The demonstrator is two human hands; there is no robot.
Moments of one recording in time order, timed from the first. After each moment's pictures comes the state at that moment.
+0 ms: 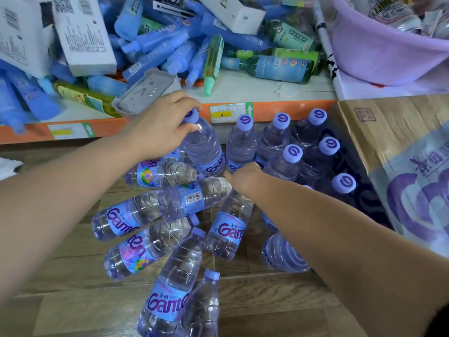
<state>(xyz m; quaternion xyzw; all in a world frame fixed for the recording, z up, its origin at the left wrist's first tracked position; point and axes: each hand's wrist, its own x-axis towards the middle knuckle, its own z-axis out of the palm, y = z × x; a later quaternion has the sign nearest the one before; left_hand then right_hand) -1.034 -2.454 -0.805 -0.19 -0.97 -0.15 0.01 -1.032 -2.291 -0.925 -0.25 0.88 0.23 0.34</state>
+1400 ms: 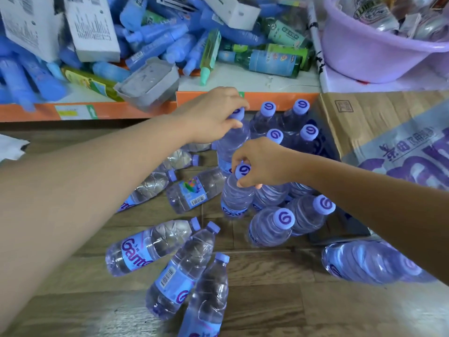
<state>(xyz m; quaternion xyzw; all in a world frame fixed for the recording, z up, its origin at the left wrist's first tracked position) -1.016 -2.377 -0.794 -0.27 -0.95 -0.16 -0.05 -0.970 -2.227 -0.817 -0.24 0.91 -0.18 0.28</state>
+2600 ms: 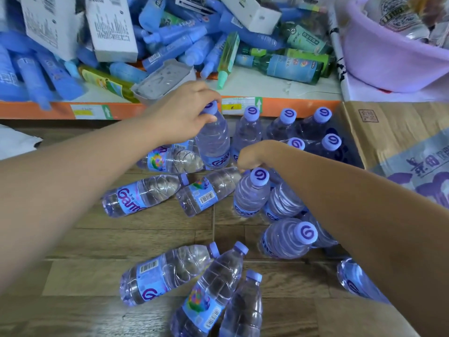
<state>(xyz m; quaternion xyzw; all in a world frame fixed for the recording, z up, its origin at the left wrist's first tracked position) -1.015 -2.445 -0.791 -0.18 -0.97 -0.13 0.00 -1.040 -2.287 -0.876 -0.11 0.90 -0.01 0.43</state>
